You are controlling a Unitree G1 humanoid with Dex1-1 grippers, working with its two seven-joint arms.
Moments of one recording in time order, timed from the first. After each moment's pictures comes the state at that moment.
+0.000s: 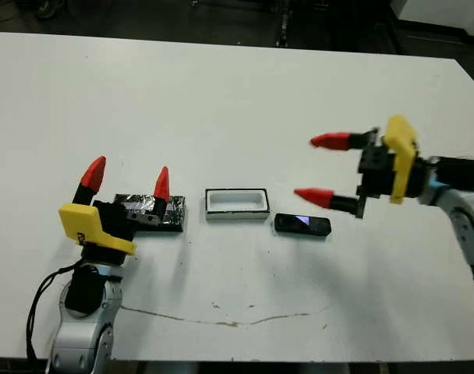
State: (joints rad) left arm 0.12 0.16 0.04 -0.30 -0.15 -0.12 -0.13; right arm -0.50 -0.72 0.16 0.02 0.33 0.33 1.12
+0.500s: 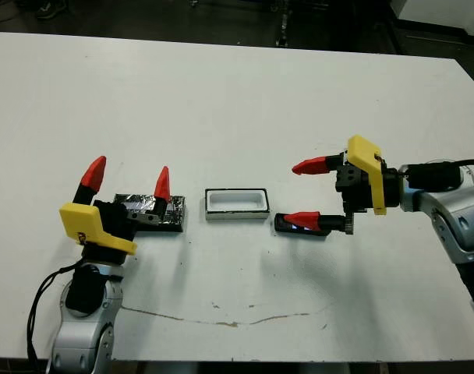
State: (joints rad) left arm 0.11 0.16 0.04 -0.30 -0.14 -0.12 -0.13; right arm -0.54 -0.72 0.26 0.04 0.25 0.42 1.17
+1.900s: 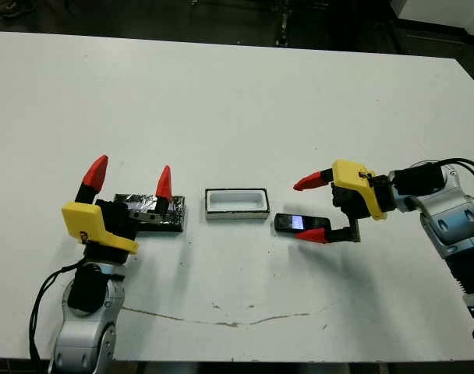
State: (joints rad) left arm 0.11 0.15 0.03 -0.30 -0.15 -0.12 -0.13; right arm -0.58 -0.70 0.33 0.24 0.08 0.17 1.29
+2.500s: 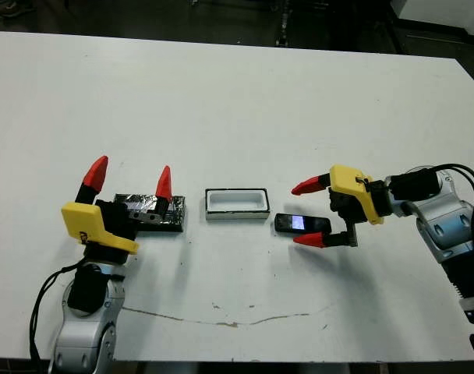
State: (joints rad) left arm 0.11 0.15 0.03 -0.30 -0.15 -0.12 -0.13; right arm -0.55 -0.70 0.34 0.24 0.06 0.16 1.28
